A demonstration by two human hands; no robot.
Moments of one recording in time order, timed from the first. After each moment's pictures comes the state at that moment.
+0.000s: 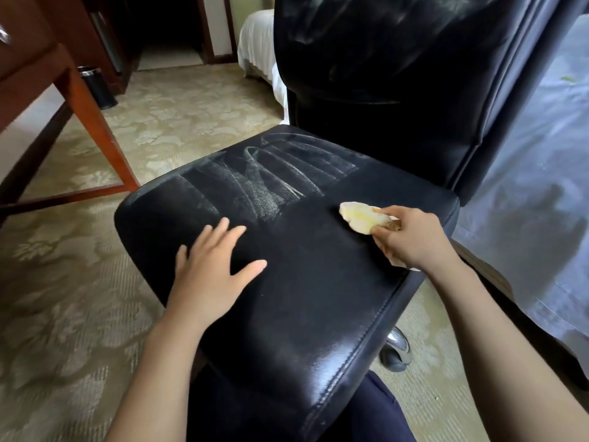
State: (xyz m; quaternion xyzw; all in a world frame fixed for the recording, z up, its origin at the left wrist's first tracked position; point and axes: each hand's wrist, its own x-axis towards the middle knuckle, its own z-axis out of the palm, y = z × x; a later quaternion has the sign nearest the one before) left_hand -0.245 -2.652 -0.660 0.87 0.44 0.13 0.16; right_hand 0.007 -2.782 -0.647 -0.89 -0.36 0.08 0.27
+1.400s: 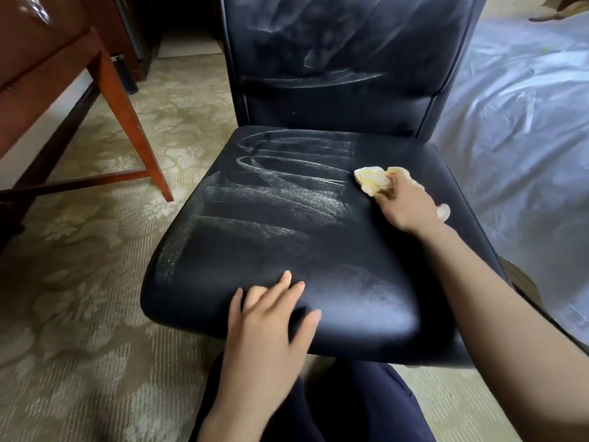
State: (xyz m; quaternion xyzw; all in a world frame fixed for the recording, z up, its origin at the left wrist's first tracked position) left_hand -0.273 -2.728 -0.704 0.88 0.37 0.27 0.10; right_hand 0.018 -2.711 -0.664 -0.89 -0.38 0.08 0.24
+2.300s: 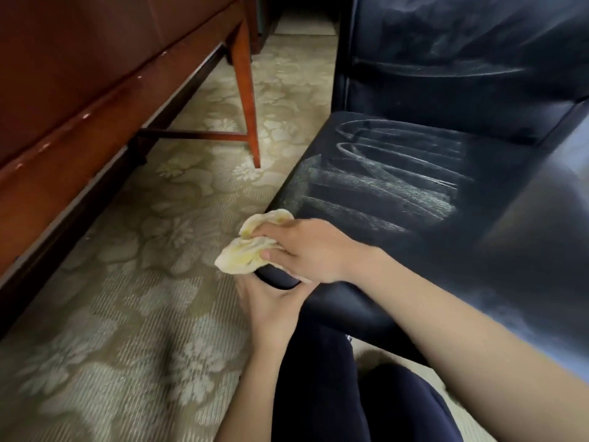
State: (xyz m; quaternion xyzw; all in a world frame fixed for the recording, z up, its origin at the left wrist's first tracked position) left_hand -0.316 -2.693 -0.754 0.49 0.60 0.52 0.37; right_hand -0.213 -2.656 -0.665 -0.49 -0.86 0.10 0.09
